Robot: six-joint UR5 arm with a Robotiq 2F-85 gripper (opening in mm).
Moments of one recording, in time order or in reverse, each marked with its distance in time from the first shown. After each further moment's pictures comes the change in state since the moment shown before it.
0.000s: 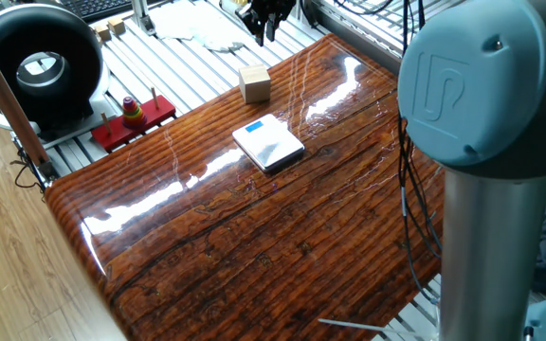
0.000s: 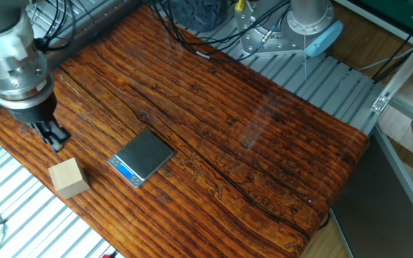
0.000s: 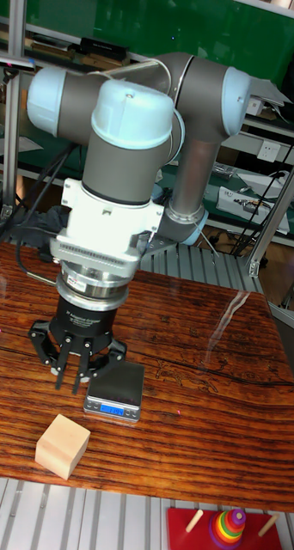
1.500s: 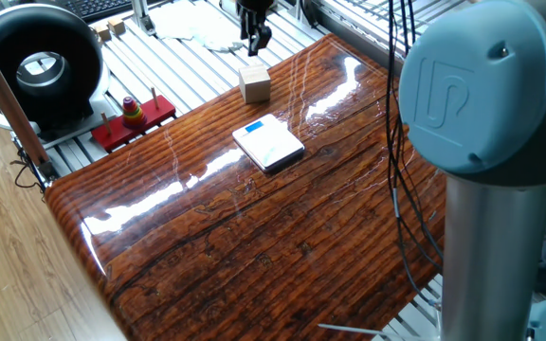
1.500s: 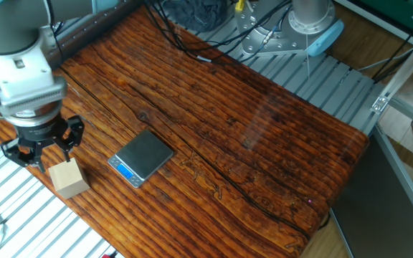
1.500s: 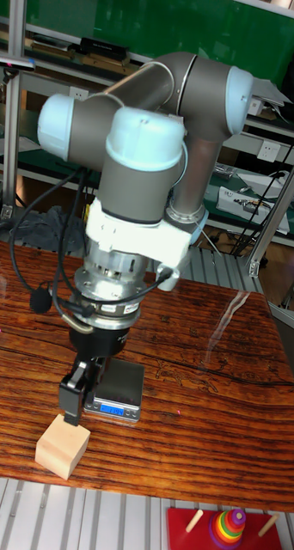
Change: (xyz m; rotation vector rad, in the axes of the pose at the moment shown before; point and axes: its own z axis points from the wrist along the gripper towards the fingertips) arm -0.018 0.007 0.031 0.063 -0.052 -1.199
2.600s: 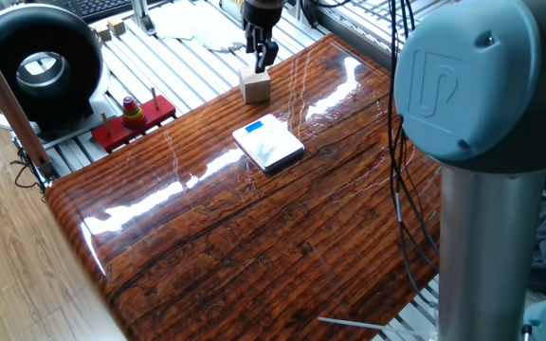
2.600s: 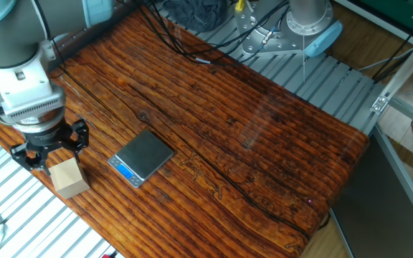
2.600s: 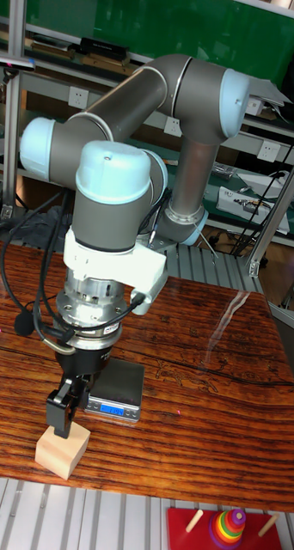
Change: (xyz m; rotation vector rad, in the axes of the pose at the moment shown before) arm 0.005 0.016 0.032 -0.062 -0.036 0.053
